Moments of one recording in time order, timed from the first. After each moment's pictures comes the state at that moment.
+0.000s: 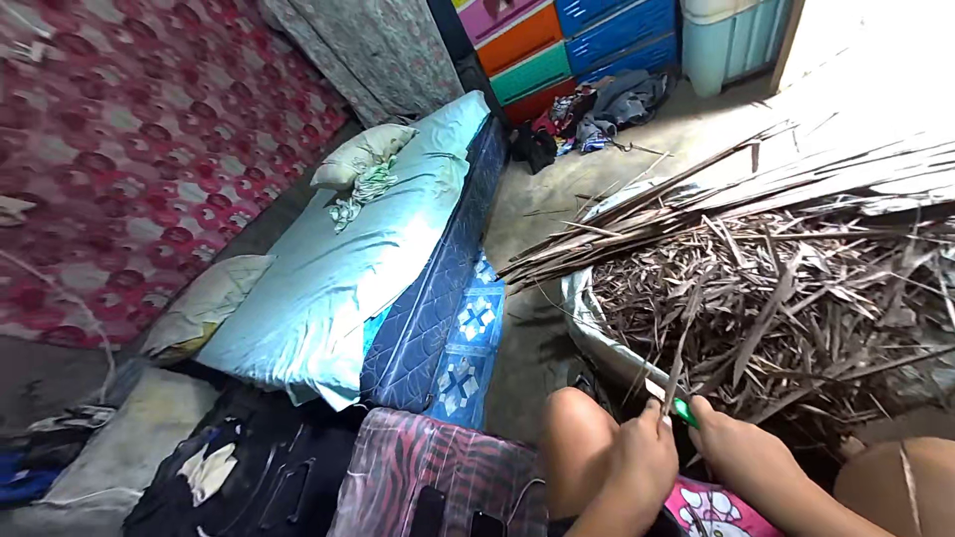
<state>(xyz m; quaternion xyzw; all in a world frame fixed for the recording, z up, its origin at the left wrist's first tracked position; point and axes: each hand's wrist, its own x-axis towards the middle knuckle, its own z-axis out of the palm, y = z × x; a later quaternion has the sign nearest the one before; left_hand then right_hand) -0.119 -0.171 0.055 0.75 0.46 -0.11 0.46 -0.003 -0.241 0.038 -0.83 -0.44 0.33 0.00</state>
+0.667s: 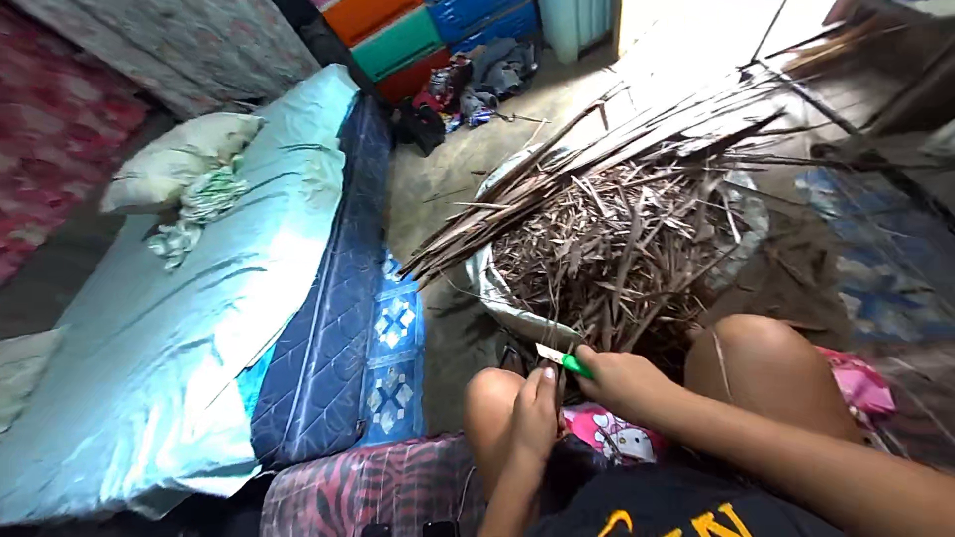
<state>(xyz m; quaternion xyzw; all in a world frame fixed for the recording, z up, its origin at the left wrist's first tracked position) -0.141 -0.169 0.051 0.66 0.46 0.05 0.59 0.017 -0.251 0.076 -0.76 -0.48 0.44 0.10</state>
